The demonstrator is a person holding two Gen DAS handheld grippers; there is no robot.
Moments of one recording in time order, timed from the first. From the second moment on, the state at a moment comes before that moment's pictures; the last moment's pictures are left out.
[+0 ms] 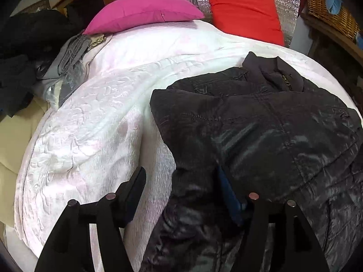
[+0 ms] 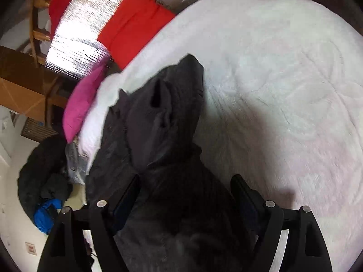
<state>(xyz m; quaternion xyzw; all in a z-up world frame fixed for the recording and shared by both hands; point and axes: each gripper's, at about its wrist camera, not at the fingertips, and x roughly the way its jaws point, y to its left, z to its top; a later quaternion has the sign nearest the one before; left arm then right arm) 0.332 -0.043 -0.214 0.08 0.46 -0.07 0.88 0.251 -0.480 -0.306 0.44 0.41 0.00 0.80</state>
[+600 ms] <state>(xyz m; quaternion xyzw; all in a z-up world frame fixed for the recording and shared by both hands) 0.314 -0.036 -0.196 0.09 0.43 -0.06 0.90 0.233 -0.482 -0.264 0.42 0.35 -0.09 0.83</state>
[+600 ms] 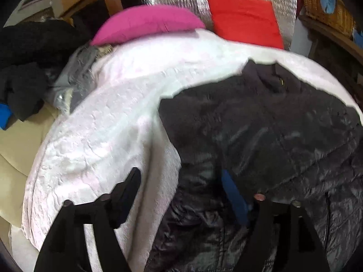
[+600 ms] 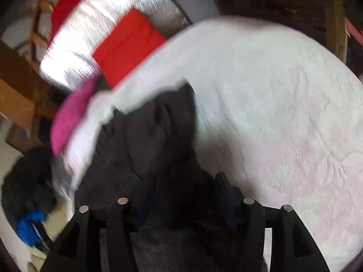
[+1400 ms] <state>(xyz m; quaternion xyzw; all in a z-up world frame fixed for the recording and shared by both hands) 0.319 -0.077 -0.215 0.08 0.45 -0.10 0.88 0.320 -0.453 -0.277 0.37 0.33 -0.06 0.87</state>
